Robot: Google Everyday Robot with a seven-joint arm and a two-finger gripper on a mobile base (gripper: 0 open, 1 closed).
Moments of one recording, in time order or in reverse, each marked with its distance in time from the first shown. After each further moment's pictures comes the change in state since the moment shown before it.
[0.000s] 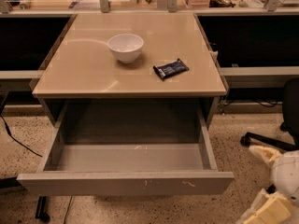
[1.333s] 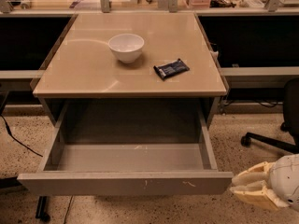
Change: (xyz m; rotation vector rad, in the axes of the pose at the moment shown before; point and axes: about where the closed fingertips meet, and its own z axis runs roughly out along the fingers) arm 0.008 0.005 0.014 -0.019 -0.011 0.025
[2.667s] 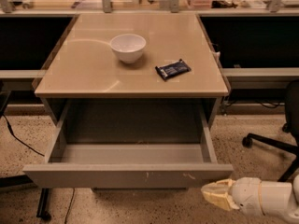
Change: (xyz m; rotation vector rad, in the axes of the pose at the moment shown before) arm 0.052 -0.040 0.155 -0.070 -0.301 0.216
